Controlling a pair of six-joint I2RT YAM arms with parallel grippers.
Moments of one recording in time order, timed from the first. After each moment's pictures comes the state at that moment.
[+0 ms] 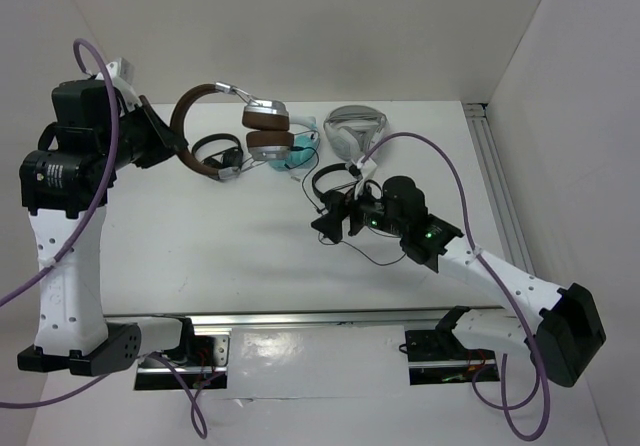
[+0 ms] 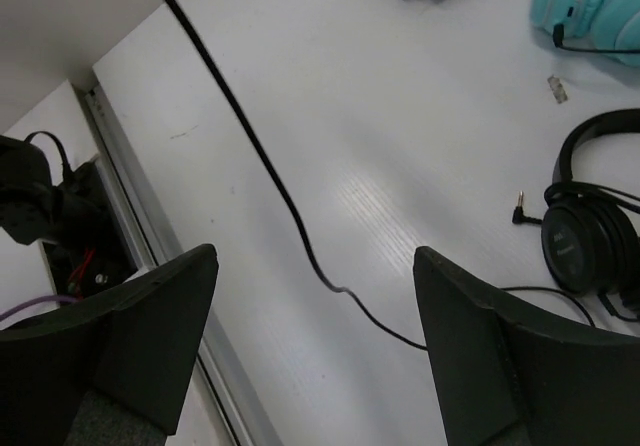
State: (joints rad) left arm -0.05 1.26 1.97 -1.23 0.12 -0.48; right arm 0.69 1.10 0.76 0.07 -0.30 0.26
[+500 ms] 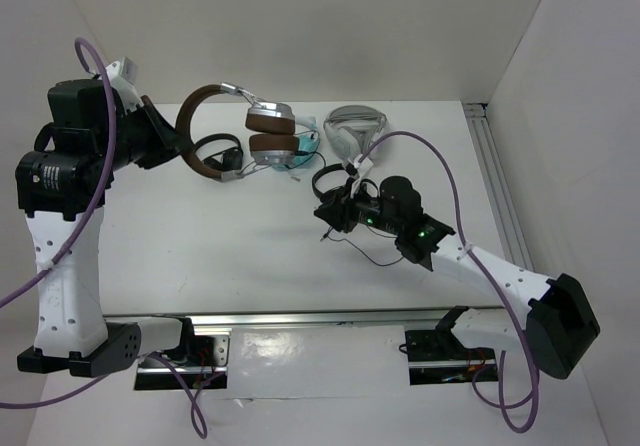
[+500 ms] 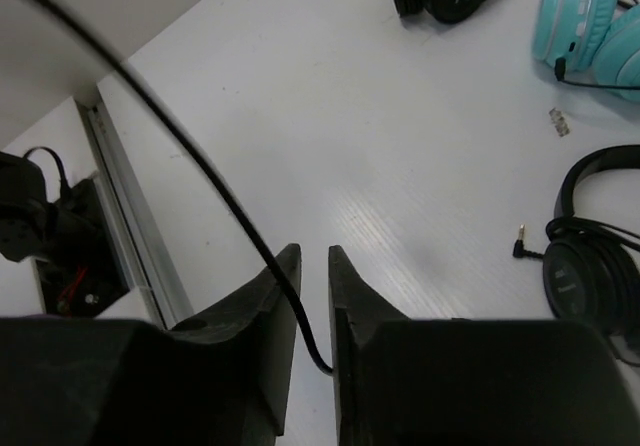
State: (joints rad) left arm -0.05 1.26 2.00 -1.25 0.20 -0.48; right arm 0.69 1.15 0.73 0.23 -0.34 0.25
